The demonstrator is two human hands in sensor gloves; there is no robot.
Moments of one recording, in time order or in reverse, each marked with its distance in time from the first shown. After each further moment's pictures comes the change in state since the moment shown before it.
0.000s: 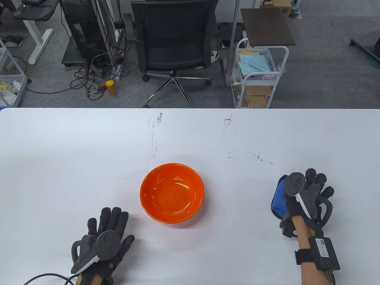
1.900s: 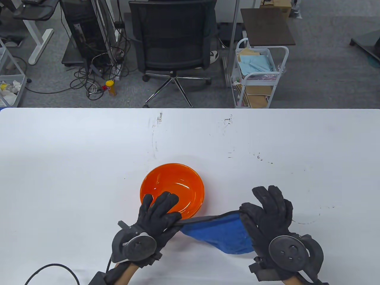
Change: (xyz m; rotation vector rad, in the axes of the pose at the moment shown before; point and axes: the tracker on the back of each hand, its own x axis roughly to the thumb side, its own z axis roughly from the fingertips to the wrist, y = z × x) left_hand 0.113 0.053 -0.016 0.469 -0.533 0.236; right_hand 0.046 -0.095 0.180 -0.127 -0.684 -0.537
